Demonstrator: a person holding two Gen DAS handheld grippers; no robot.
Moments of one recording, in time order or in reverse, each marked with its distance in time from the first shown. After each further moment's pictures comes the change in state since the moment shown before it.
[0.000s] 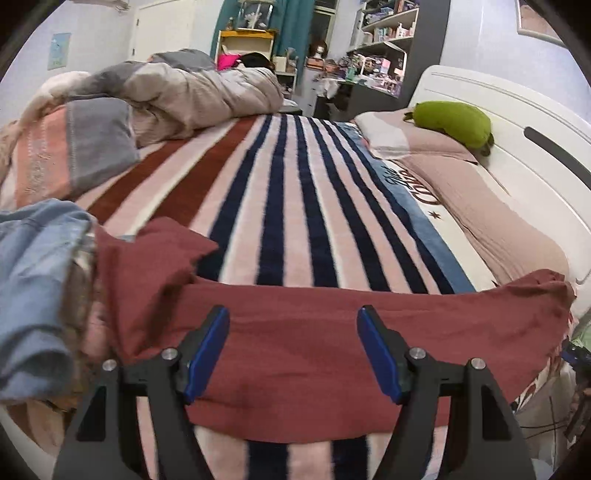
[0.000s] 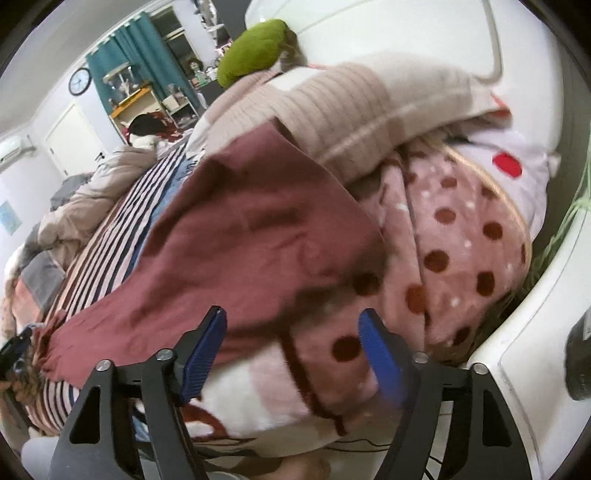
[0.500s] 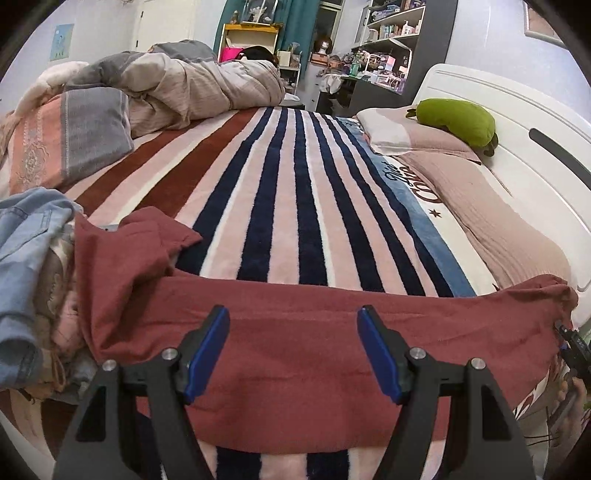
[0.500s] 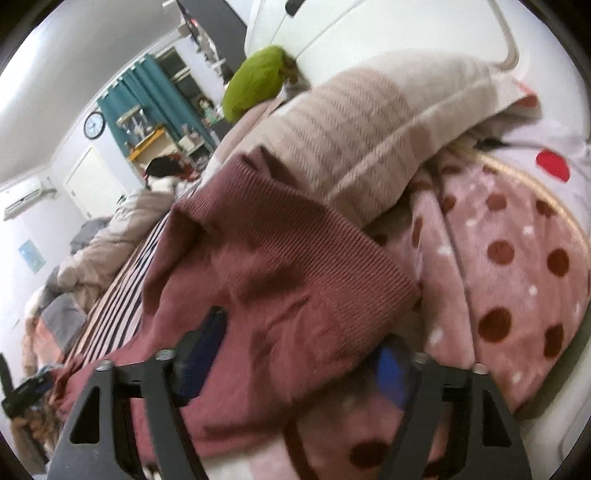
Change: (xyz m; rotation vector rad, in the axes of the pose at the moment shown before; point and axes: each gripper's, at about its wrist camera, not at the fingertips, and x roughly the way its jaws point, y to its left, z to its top) left arm 0.019 -0.008 0.001 -0.029 0.014 0.001; right arm 0.041 -0.013 0.025 0.070 -0.182 0.100
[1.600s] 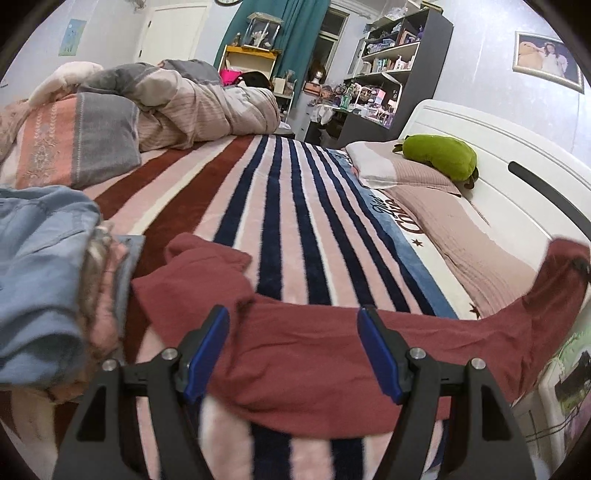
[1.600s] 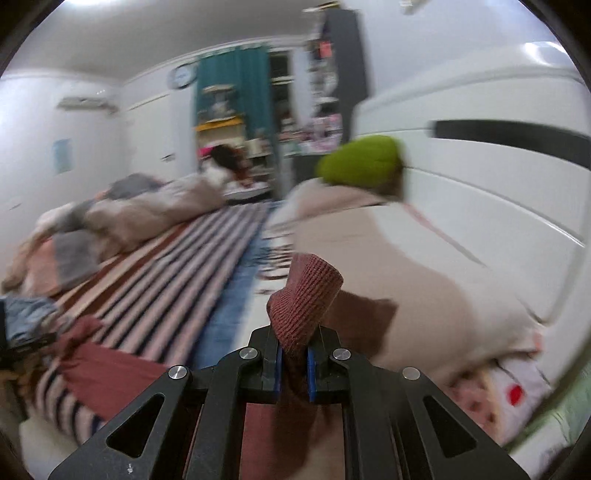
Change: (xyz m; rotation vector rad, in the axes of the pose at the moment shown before) left arm -0.045 0.047 -0.013 -0.034 -0.125 -0.092; right arm -0.089 0.205 0.069 -0.529 -0.076 0.052
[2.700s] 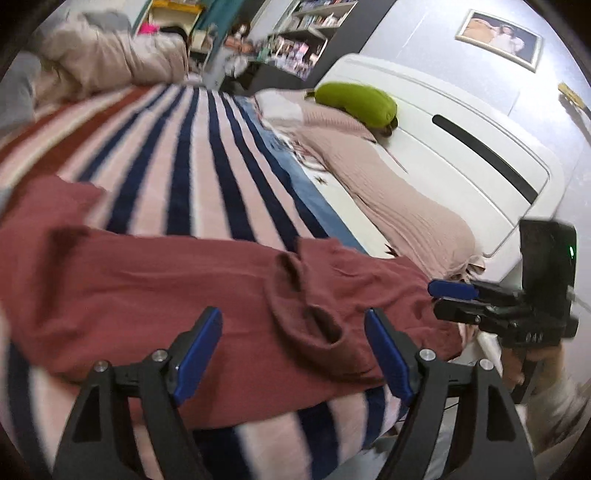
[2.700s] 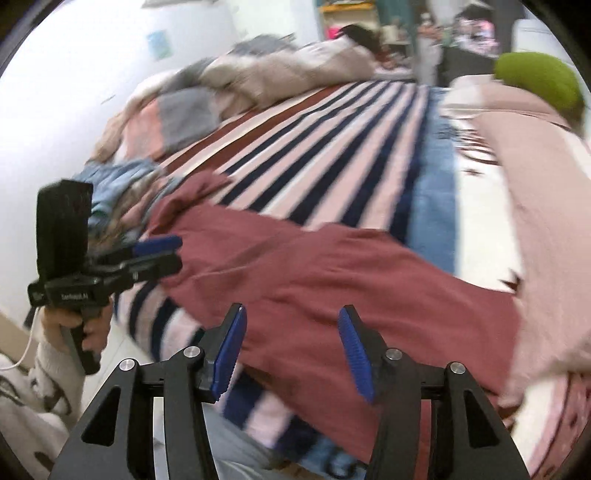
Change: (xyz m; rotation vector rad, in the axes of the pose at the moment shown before) left arm 0.067 -0.077 -0.038 0.034 0.211 -0.389; right arm 0.103 0.156 -0.101 -0.150 0.446 0.404
